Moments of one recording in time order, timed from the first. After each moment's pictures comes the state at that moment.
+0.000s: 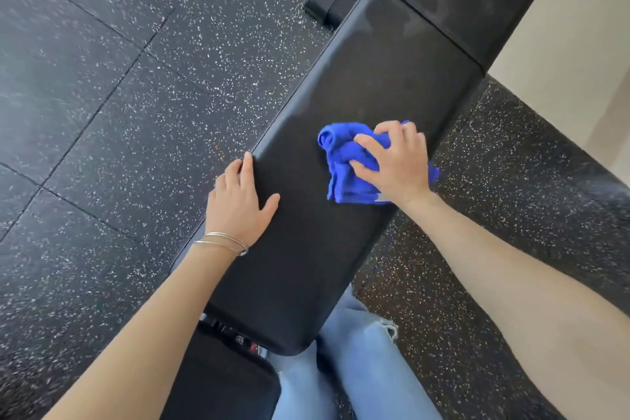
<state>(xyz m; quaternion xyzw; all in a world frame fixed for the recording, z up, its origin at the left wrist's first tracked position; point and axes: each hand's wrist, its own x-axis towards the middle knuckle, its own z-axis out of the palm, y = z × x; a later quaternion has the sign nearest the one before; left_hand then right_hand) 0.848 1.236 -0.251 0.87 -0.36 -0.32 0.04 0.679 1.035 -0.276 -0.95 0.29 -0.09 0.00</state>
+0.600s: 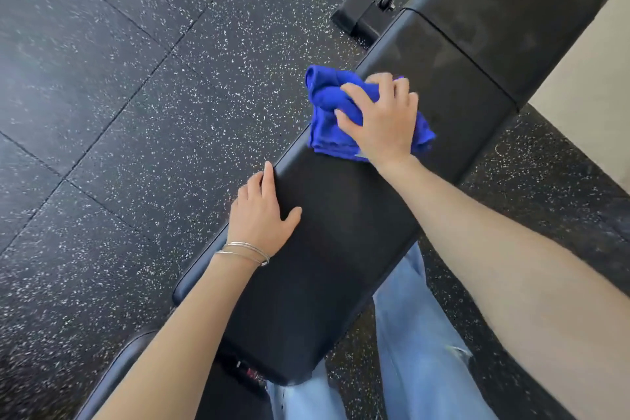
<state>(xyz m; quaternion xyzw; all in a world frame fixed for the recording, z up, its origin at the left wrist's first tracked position) 0.853 1.203 -0.257 0.88 -0.32 -0.35 0.05 0.796 0.985 -0.279 -0.94 0.33 -0.12 0.01</state>
